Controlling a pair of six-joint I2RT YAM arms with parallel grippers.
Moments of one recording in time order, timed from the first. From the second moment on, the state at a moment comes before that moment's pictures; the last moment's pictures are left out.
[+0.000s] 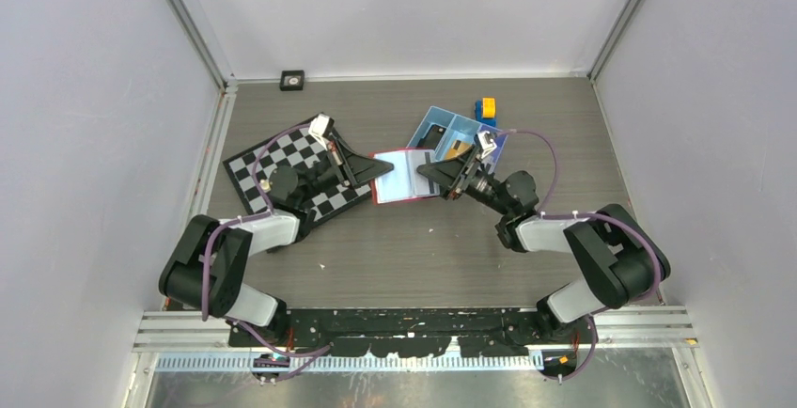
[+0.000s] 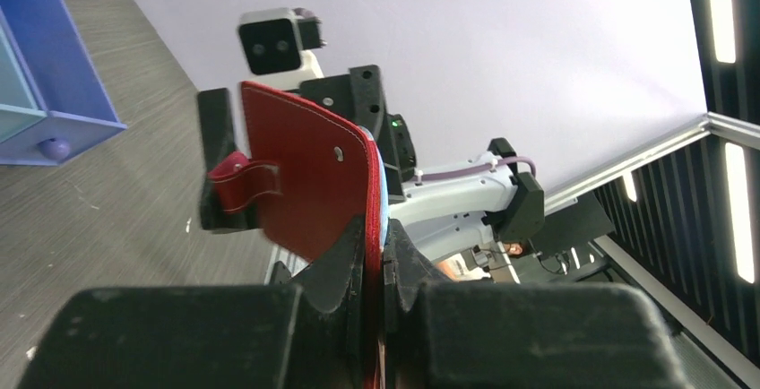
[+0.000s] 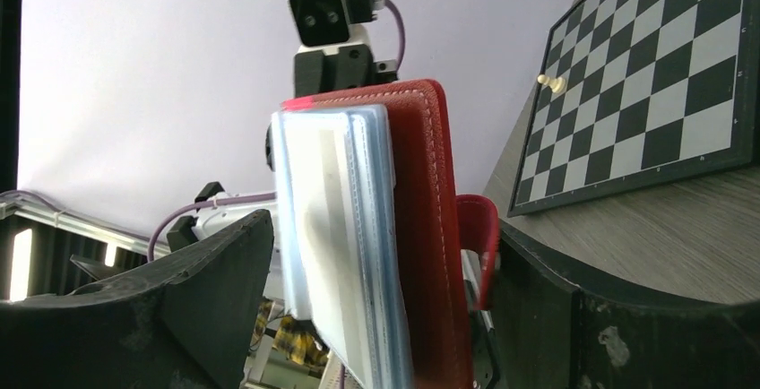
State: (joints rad) left arm -0.37 1.44 0.52 1.37 0.79 -1.46; right arm 0.48 1.51 0.44 1.34 -0.57 1.40
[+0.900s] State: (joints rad) left arm -0.33 1.54 0.52 1.37 0.79 -1.43; right arm 0.40 1.29 0.39 1.01 -0.51 1.26
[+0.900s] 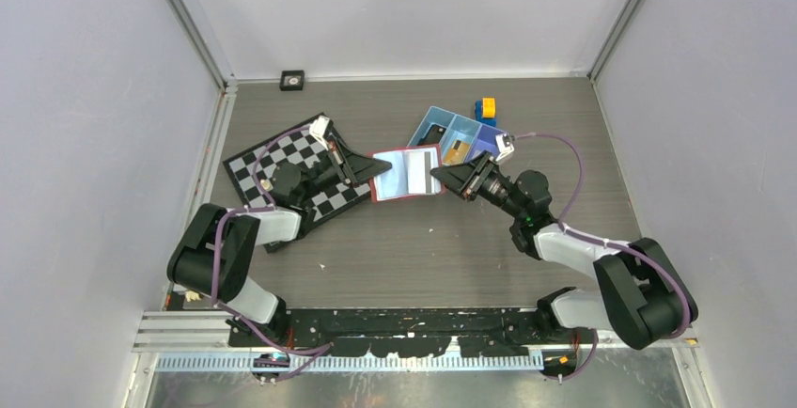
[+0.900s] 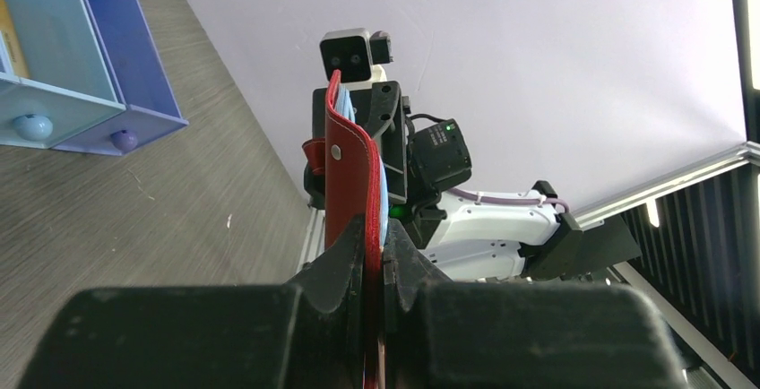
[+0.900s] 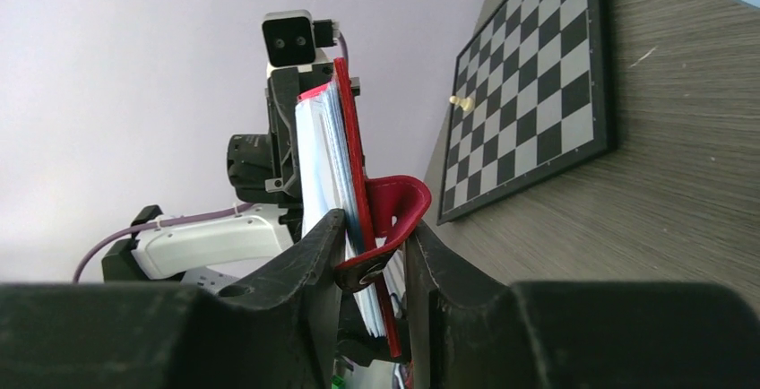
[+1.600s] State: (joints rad) left arm -0.33 1.47 0.52 1.04 0.76 -1.26; right arm 0.42 1.21 0.44 0.70 -0.46 1.12
